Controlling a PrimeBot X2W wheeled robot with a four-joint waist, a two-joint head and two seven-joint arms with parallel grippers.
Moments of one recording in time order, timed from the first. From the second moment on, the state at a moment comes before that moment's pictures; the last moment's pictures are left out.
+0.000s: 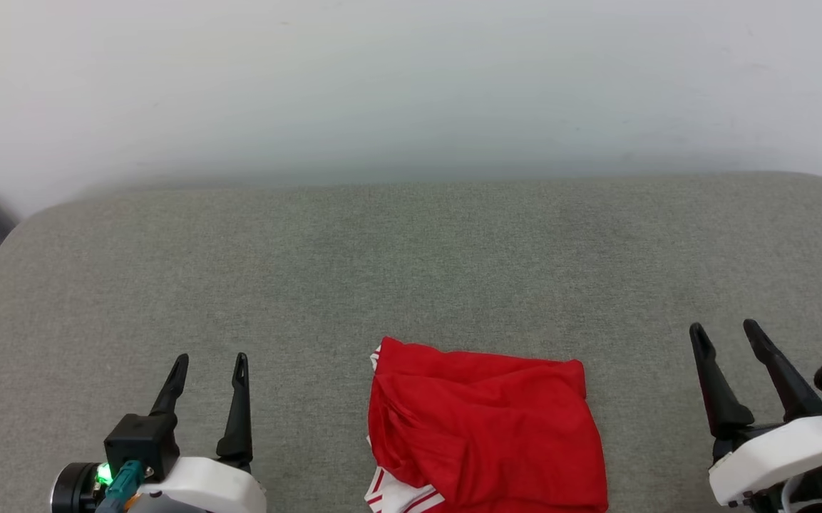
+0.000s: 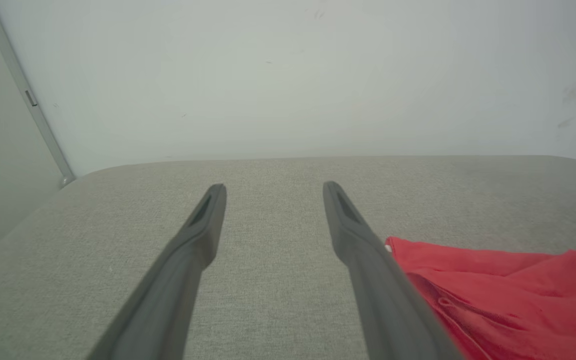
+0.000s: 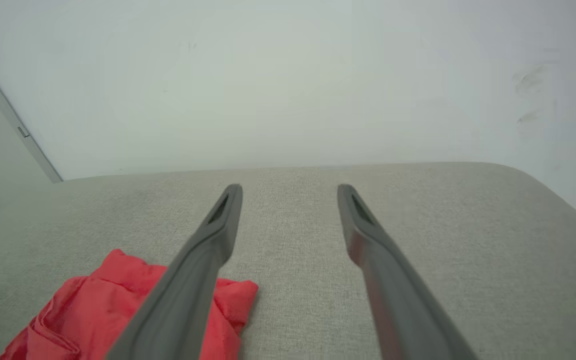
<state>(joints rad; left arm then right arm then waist) -0.02 0.41 -0.39 0.03 -0.50 0.30 -0.24 0.03 -0.15 -0.02 -0.07 0.29 0.13 0.04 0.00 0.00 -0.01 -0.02</state>
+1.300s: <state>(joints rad) -0.11 0.33 -0.36 0.06 -0.45 0.24 -0.26 -0.19 -0.06 -0.21 0.50 1.13 0.13 0.92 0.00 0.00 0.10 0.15</state>
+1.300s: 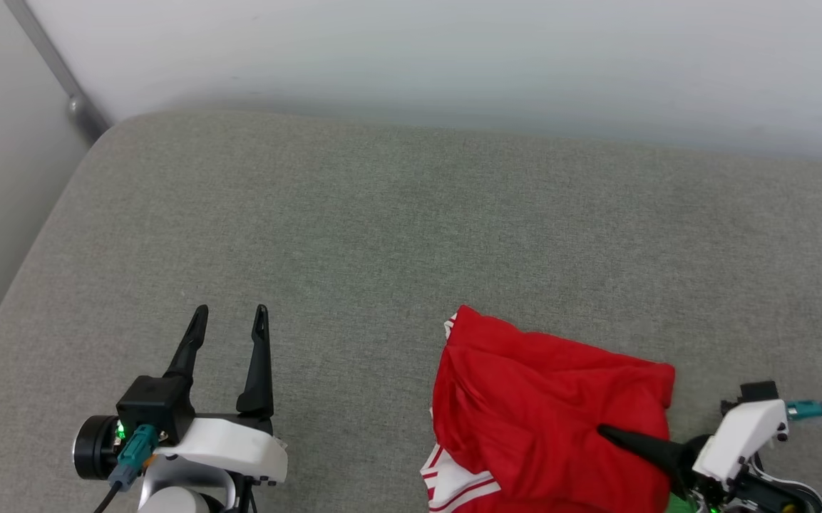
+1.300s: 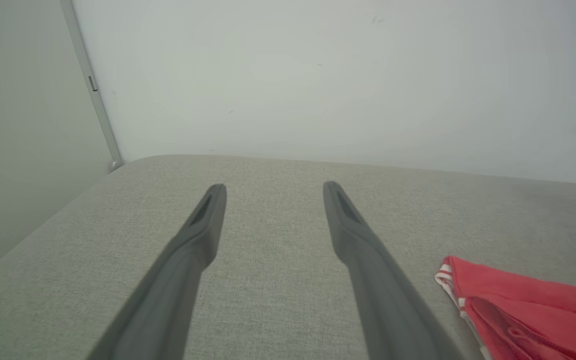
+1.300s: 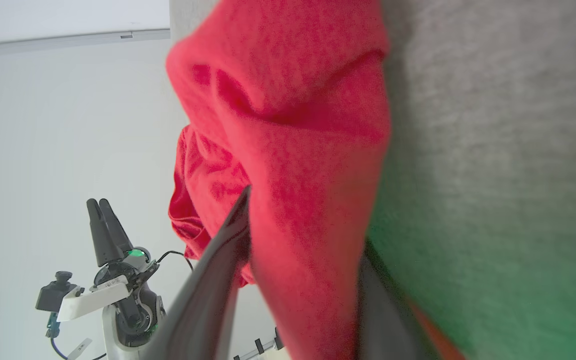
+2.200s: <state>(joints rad) -0.19 0.37 -0.34 -0.09 -0.37 0.23 -0.22 -0.40 -0.41 0.16 0.37 0.51 0.13 0.66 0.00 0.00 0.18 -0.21</state>
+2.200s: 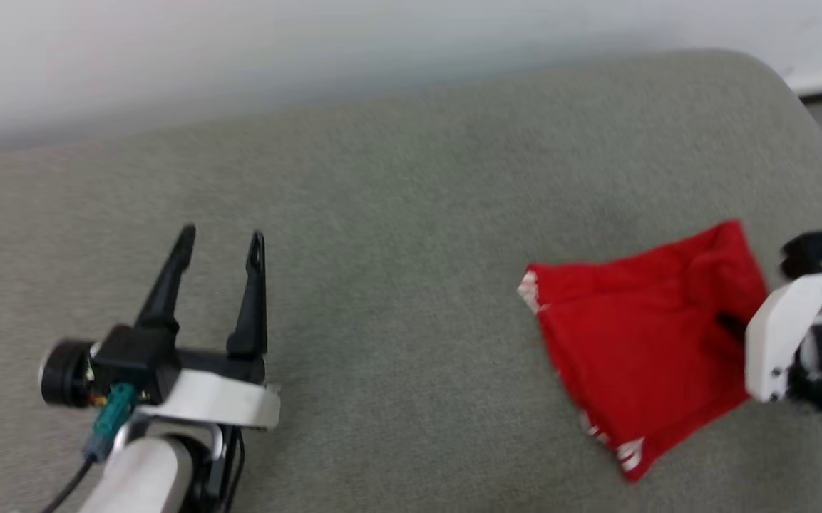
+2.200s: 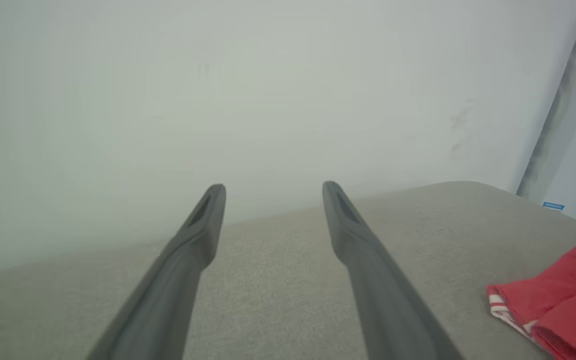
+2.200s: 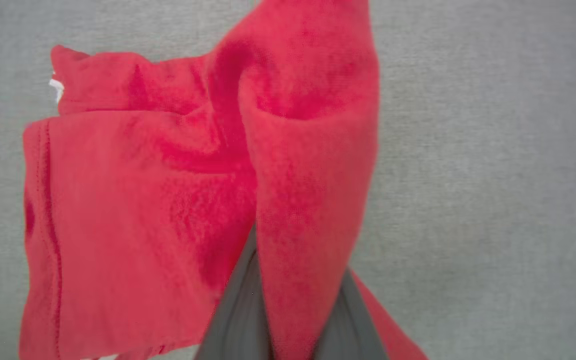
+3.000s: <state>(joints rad) -0.52 0.47 -0.40 -0.27 -0.25 0.16 -0.04 -0.80 -0.45 -0.21 0.80 0.22 0.13 0.02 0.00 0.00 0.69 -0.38</state>
